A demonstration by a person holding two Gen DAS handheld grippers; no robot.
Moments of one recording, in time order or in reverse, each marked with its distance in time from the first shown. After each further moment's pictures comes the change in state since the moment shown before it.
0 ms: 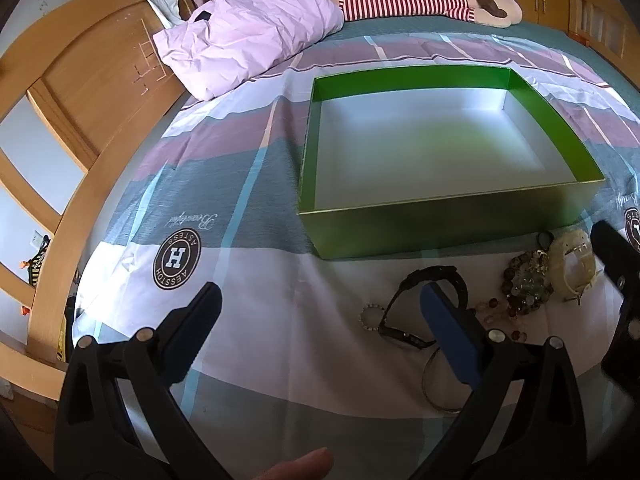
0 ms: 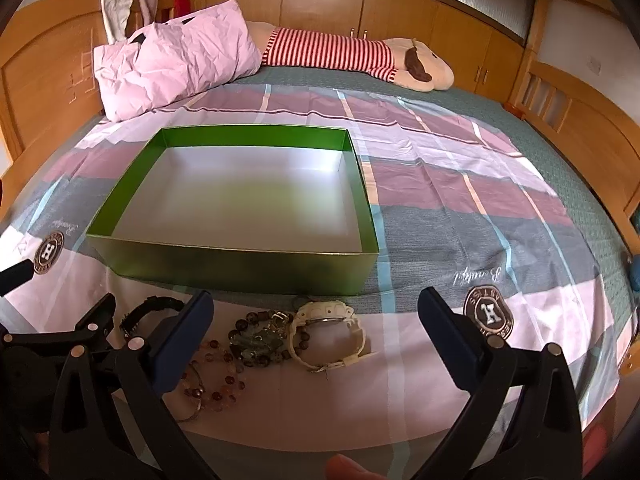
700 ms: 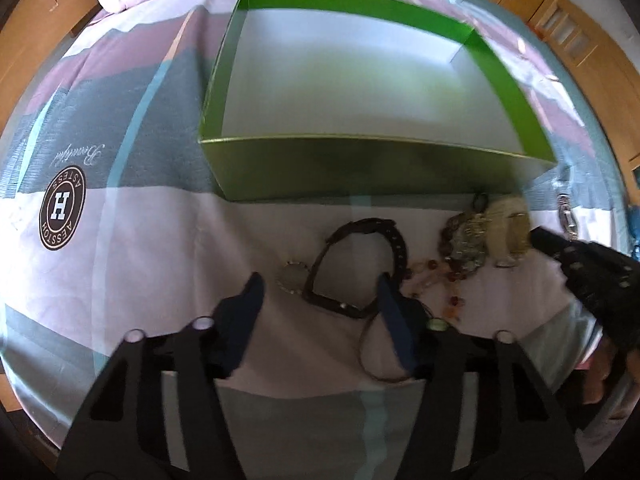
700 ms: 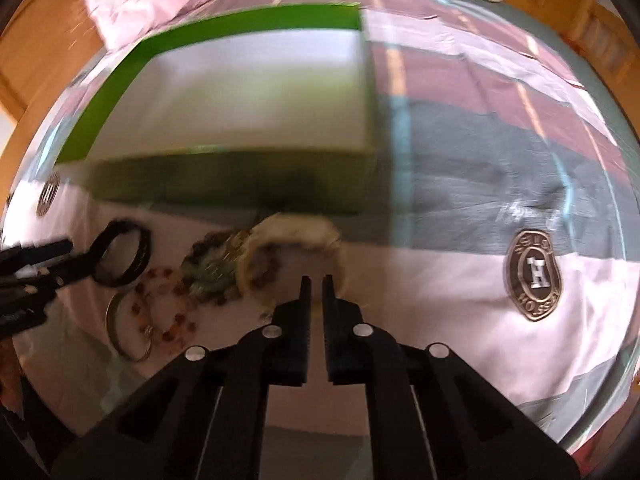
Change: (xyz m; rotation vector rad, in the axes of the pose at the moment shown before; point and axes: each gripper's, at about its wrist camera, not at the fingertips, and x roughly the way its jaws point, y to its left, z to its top) left arm 0.054 -0.001 0.003 -0.051 0.289 -0.394; right arm 0.071 -0.044 -0.023 0.056 0.364 0.194
